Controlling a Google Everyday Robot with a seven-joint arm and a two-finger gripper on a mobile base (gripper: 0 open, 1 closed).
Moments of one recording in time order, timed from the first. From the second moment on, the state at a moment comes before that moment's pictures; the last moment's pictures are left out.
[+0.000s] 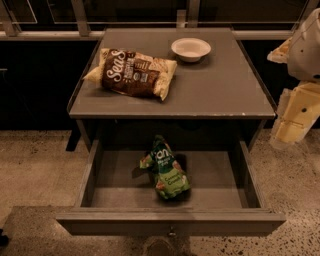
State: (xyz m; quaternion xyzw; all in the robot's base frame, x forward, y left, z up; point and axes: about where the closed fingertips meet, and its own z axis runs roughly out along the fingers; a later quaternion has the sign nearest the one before) arm 0.439 -0.215 0.983 -0.60 0.78 -0.04 0.17
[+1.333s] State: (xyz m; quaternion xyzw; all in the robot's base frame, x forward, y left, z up) arm 0.422 -0.183 0.850 -0.52 0.81 0.11 0.25
